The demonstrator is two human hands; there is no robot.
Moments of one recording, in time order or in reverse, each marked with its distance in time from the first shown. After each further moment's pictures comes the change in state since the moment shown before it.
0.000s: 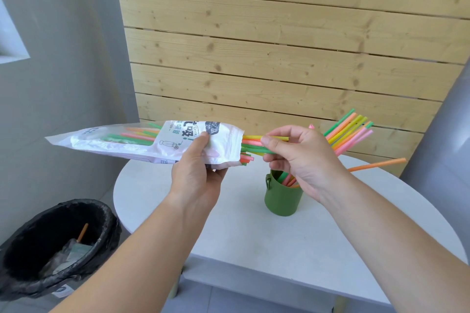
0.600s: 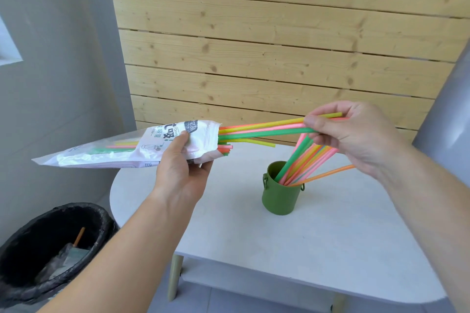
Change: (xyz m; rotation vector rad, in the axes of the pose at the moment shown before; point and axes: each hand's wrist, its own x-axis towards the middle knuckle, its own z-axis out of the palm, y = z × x) left_hand 0.014 0.018 -0.008 -0.067 0.010 -0.029; right_hand 0.003 -0.050 -0.061 -0.195 0.046 -0.152
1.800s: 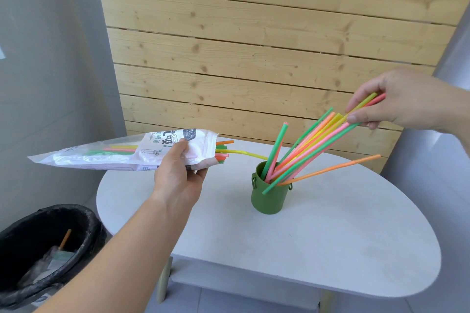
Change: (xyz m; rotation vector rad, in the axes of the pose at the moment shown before) left_hand 0.010 -0.021 -0.005 0.036 0.042 -0.025; right_hand 0.017 -0.065 -0.087 -1.002 -0.141 -0.037
